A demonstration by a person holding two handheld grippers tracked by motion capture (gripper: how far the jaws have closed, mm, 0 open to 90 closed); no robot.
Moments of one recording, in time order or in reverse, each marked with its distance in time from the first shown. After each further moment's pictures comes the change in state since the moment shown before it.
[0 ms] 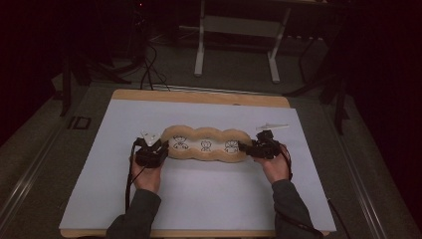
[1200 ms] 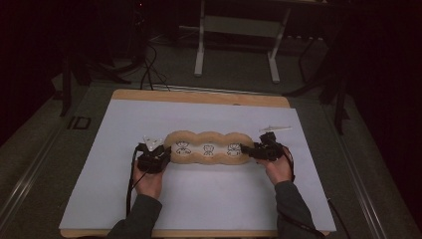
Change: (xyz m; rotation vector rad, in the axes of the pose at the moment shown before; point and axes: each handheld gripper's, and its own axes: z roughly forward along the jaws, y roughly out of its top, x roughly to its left) left arm -0.006 -0.013 -0.002 0.028 -0.042 -0.017; right arm -0.011 -0.009 0.000 0.015 0.016 0.029
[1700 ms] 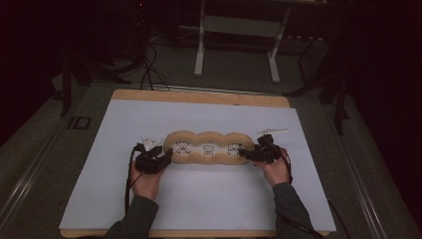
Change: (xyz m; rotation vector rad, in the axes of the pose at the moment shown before) left arm 0.008 -0.003 0.000 0.030 -0.039 0.012; right arm 0.001 -0.008 0.010 0.019 -0.021 0.014
